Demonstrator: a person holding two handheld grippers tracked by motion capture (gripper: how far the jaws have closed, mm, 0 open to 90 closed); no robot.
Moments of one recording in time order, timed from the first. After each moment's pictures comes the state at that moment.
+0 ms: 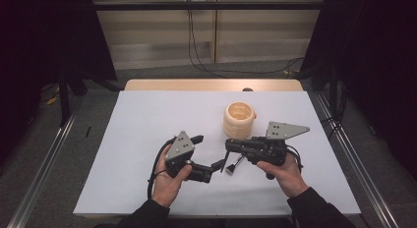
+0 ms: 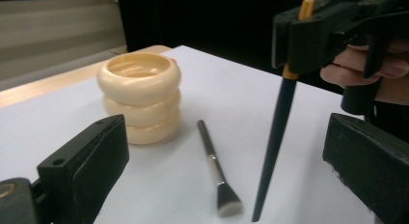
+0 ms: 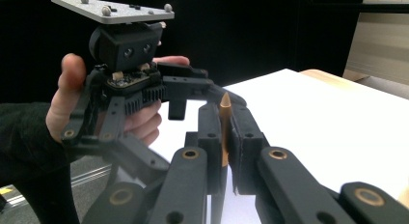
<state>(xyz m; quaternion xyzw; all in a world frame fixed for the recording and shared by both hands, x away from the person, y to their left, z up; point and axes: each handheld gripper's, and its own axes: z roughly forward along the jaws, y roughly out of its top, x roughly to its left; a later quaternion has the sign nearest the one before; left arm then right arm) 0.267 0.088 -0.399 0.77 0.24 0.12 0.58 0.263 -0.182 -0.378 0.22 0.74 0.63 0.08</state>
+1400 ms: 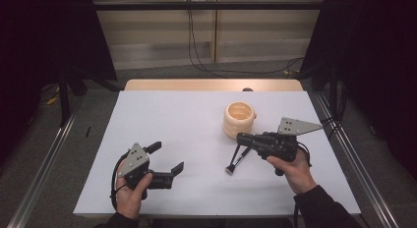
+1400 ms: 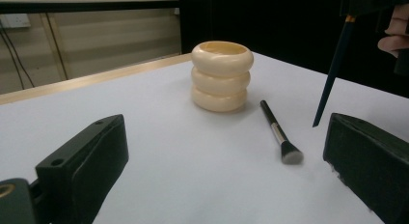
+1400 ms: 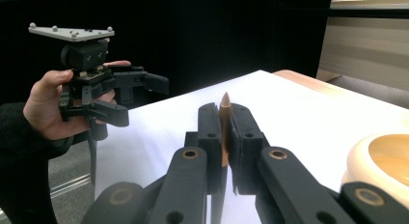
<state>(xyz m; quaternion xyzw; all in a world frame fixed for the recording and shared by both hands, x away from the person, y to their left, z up) 0.246 0.181 -0.420 0.73 0.30 0.19 0.58 0.267 -0.208 -0.376 0.25 0.73 0.63 0.10</state>
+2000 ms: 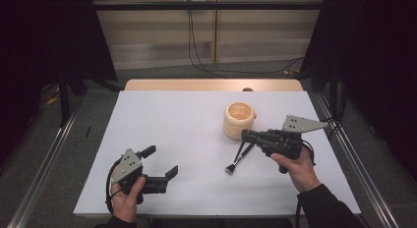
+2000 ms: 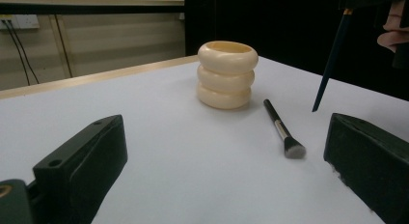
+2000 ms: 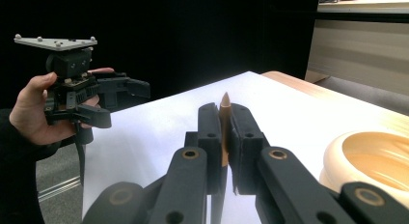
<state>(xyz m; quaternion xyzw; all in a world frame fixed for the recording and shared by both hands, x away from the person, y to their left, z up) 0.240 0.192 -0.428 0.72 0.30 0.20 0.59 0.270 -0.219 -0.372 0.26 0.73 0.63 0.12</state>
